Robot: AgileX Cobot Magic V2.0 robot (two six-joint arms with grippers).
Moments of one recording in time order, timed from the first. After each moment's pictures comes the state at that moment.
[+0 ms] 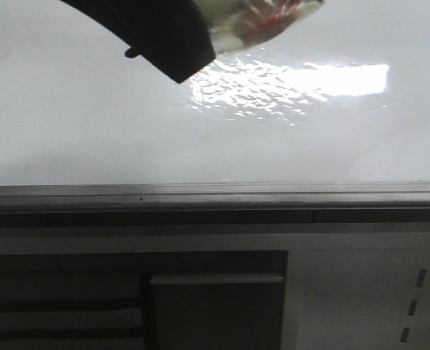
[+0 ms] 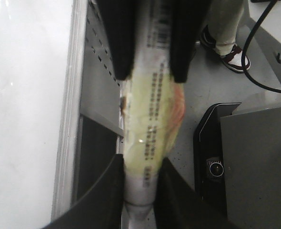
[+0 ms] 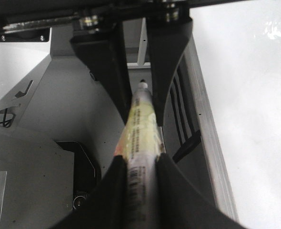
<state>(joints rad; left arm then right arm) -0.84 1.32 -1.19 -0.38 0.94 0.88 0.45 1.12 -1.06 0.72 1.05 -1.25</state>
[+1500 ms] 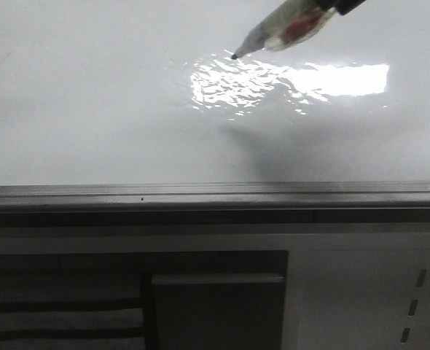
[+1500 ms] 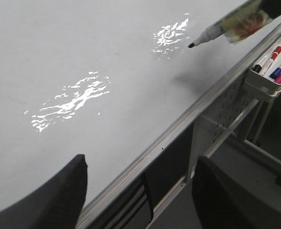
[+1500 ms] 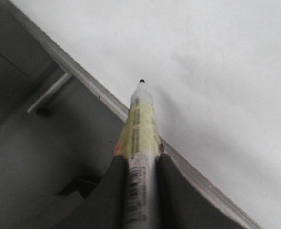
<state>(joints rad) -0.48 0.72 -0.73 -0.42 0.61 0.55 0.45 1.19 -1.11 0.38 0.84 -0.38</state>
